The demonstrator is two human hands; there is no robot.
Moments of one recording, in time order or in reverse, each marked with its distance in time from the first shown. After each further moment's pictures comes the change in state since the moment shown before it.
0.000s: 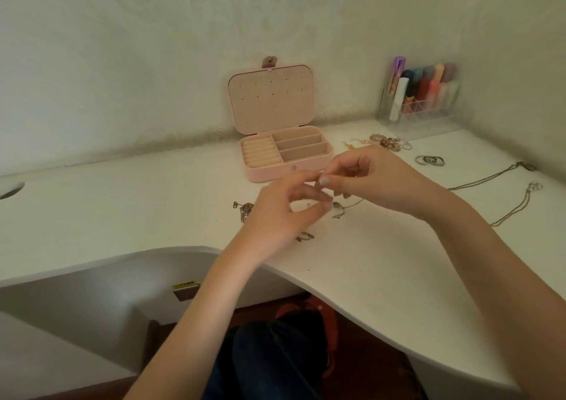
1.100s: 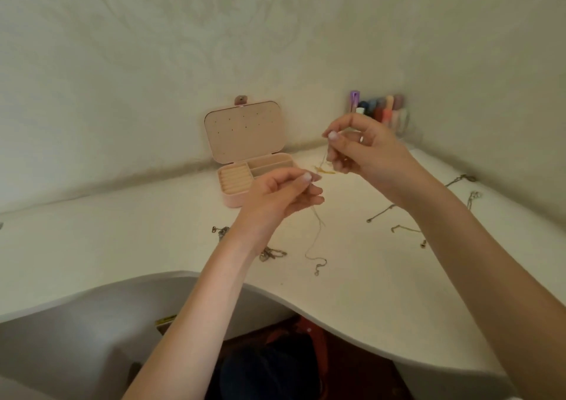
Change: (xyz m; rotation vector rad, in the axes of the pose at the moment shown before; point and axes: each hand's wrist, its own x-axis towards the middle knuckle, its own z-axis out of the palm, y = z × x) left_hand 0.028 0.031 0.013 -0.636 -0.037 -0.021; right_hand -0.008 -0.016 -0.041 0.438 0.327 -0.133
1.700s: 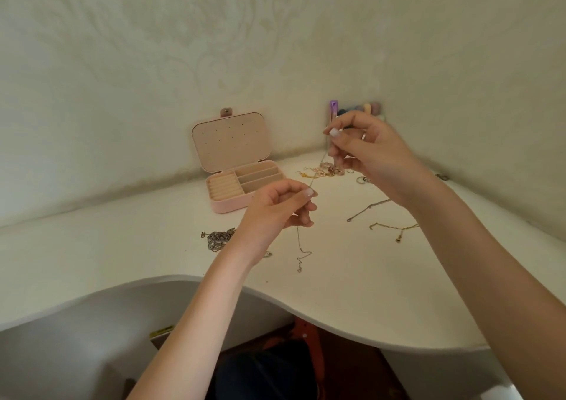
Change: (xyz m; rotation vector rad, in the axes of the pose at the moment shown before) left_hand -0.012 0.001 0.025 0.088 -0.045 -0.022; right_hand -0.024 -0.021 -0.023 0.022 0.068 -0.017
